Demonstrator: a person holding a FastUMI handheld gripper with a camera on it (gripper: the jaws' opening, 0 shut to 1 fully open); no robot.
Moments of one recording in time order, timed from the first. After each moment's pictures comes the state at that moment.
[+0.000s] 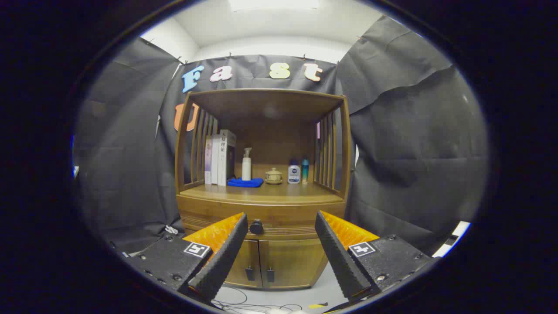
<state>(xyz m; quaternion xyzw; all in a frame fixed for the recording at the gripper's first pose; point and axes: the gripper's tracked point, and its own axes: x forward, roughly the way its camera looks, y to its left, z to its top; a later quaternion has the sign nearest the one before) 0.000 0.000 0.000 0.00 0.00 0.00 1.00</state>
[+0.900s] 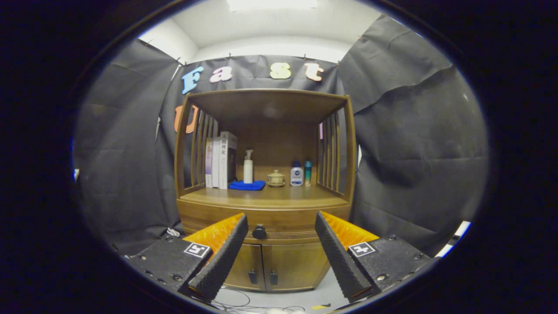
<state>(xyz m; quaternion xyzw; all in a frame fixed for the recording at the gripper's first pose) 0.033 0.013 0.003 0.00 0.01 0.01 1.00</state>
